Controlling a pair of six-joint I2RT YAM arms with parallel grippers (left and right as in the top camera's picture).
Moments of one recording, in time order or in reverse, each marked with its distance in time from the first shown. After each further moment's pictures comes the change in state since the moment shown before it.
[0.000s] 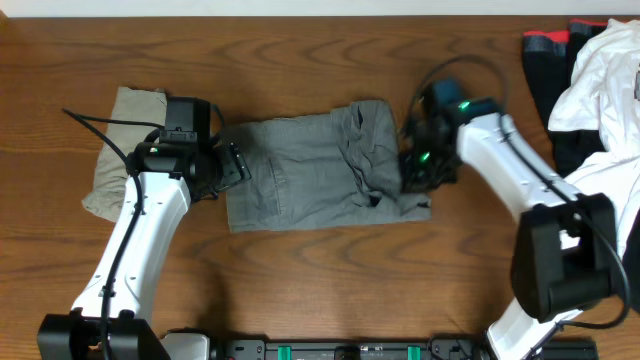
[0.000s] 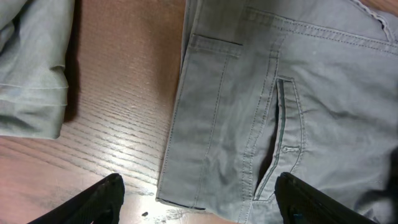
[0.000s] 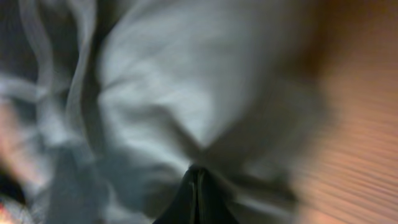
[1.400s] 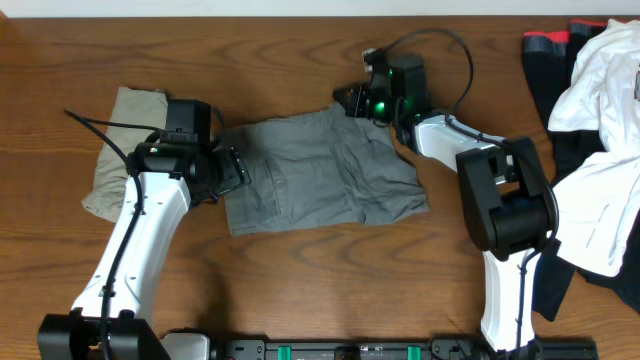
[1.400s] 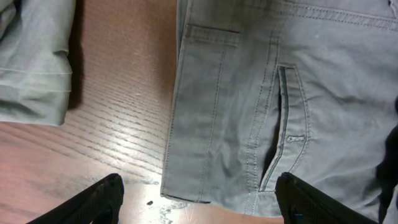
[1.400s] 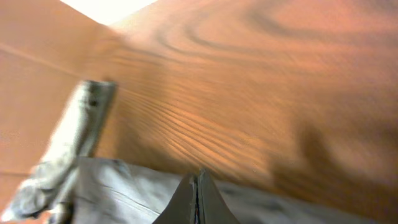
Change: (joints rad) left arm 0.000 0.000 0.000 -0.042 0.000 0.000; right arm 0.006 0.374 0.103 1.326 -0.268 0.475
